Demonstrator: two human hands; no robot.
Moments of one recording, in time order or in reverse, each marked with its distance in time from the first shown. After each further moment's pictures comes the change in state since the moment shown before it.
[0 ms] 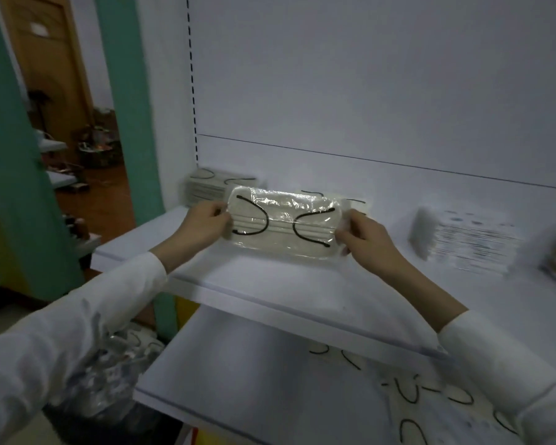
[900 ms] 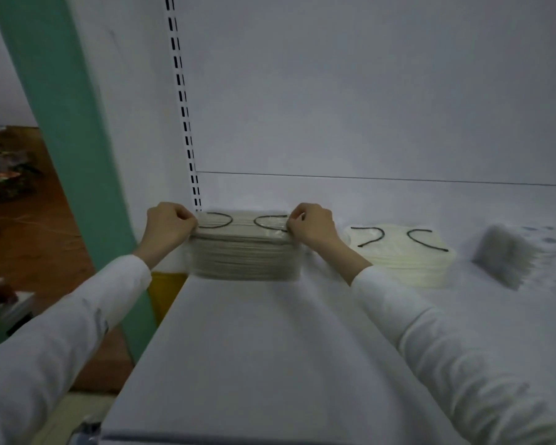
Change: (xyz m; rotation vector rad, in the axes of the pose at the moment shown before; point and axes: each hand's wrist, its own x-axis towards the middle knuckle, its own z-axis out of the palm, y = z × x) left_hand 0.262 -0.126 -0.084 0.243 0.045 0.101; right_hand 0.244 -0.056 0.186 -0.122 0.172 0.342
